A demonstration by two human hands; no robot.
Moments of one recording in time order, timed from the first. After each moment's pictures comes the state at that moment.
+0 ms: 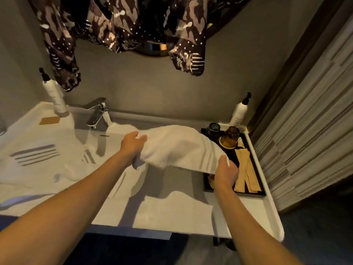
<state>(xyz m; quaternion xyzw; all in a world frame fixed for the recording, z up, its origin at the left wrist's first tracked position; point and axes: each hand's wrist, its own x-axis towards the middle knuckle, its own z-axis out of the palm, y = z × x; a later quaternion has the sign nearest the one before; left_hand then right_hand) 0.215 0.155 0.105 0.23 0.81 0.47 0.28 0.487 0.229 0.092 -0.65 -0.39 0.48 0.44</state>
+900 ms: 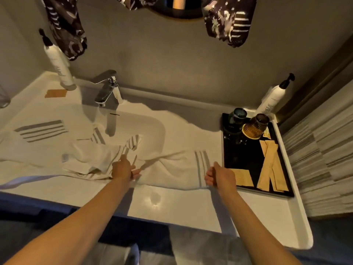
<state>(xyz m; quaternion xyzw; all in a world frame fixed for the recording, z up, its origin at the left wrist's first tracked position) 0.192 0.089 -0.023 -0.17 0.66 0.60 0.42 0.458 0.233 0.002 -0.60 -0.44 0.63 0.22</state>
